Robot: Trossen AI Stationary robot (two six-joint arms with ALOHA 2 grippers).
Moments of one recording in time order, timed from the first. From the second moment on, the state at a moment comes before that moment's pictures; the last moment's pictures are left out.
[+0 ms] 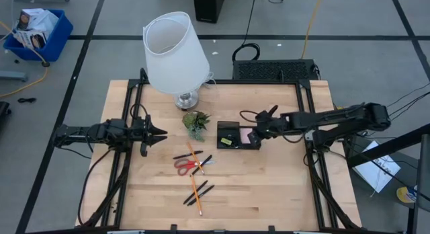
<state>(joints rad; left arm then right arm) -0.04 0.01 0.09 -0.21 -0.05 -0.27 -0.03 1.23 0.72 -0.48 0.15 0.93</state>
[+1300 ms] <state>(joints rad) -0.04 0.01 0.09 -0.21 -0.05 -0.27 0.39 1.26 0.73 -0.01 0.31 0.59</state>
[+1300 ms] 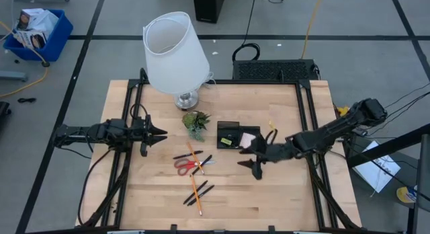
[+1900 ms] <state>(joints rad) -0.04 0.01 0.09 -0.21 -0.05 -0.27 0.53 1.22 0.07 1.30 0.07 0.24</state>
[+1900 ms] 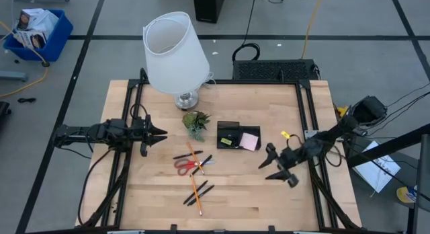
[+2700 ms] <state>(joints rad) -0.04 0.01 0.09 -0.21 -0.06 -0.27 0.18 0.71 0.02 0.84 -0.19 0.25</state>
